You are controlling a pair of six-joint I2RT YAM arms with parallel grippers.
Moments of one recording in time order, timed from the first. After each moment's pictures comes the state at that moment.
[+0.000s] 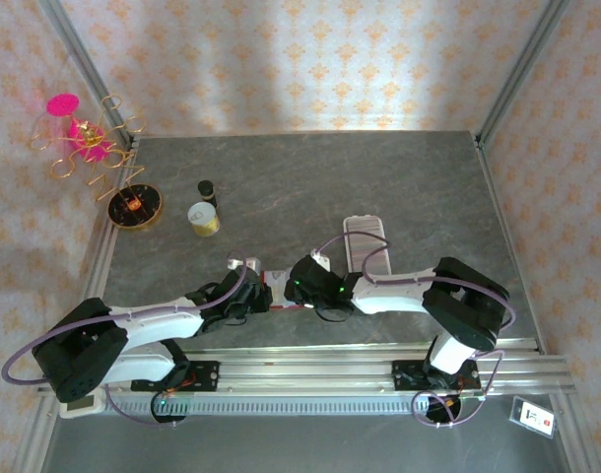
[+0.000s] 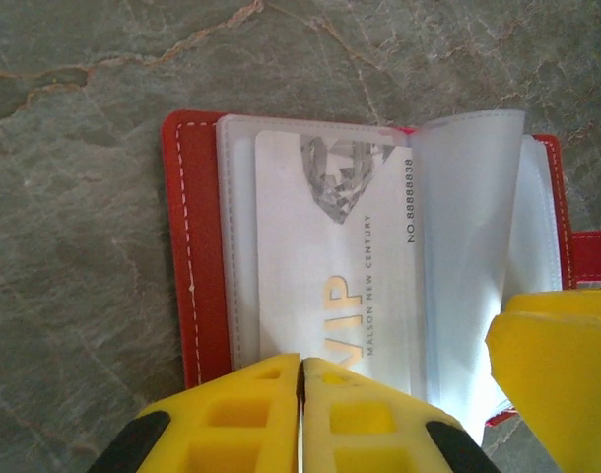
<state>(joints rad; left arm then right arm) -0.75 1.22 0.31 0.07 -0.05 -0.86 1.05 1.64 0.77 -0.04 0.10 1.13</state>
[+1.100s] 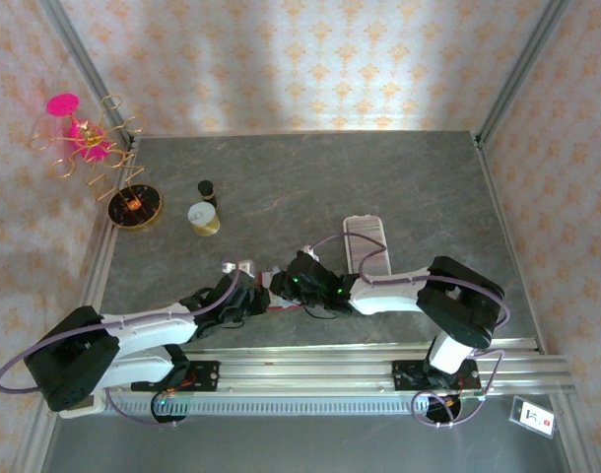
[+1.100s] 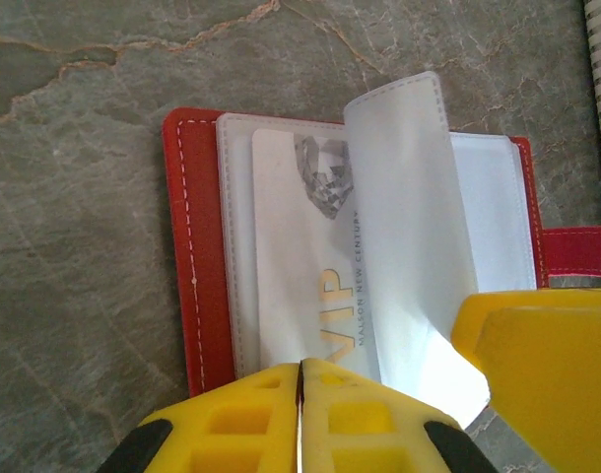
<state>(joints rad) -0.75 1.15 0.26 0.11 -0.05 -0.92 1.06 1.66 0.76 0.18 0.01 1.23</state>
